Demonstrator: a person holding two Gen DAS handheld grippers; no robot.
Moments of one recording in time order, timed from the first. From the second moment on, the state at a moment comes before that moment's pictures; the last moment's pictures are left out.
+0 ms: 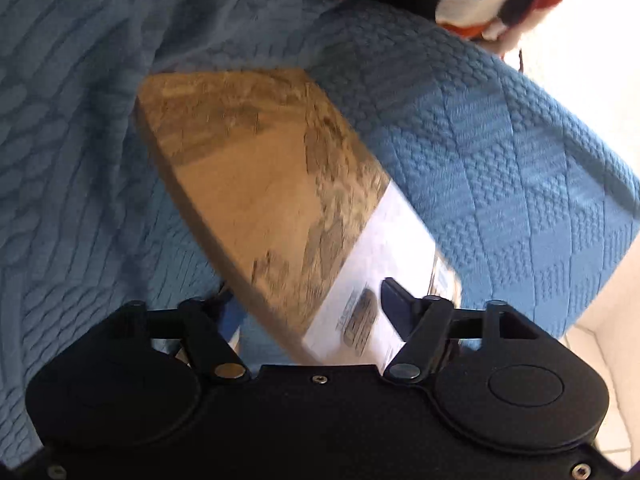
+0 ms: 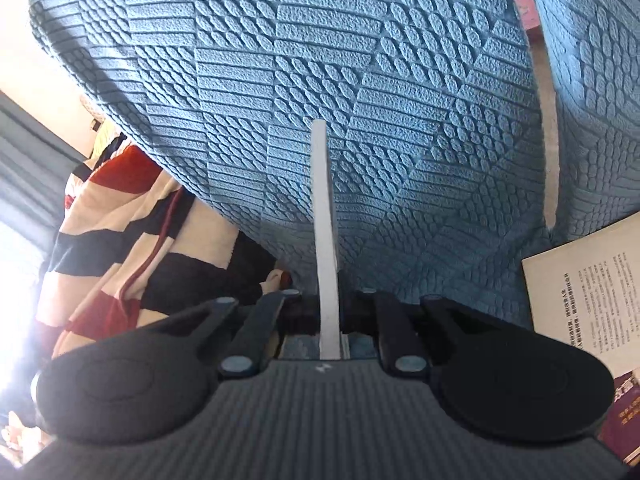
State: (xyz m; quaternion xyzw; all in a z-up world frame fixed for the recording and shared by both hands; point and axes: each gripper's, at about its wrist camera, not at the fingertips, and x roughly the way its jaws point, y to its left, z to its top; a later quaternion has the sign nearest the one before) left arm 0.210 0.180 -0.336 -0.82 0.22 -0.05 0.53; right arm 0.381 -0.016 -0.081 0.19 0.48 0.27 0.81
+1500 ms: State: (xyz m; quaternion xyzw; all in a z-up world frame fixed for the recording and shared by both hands) left arm 0.176 0.186 -0.240 -0.46 0.44 0.02 0.77; right arm 0.154 -0.081 -0.151 0.16 0.42 0.28 0.85
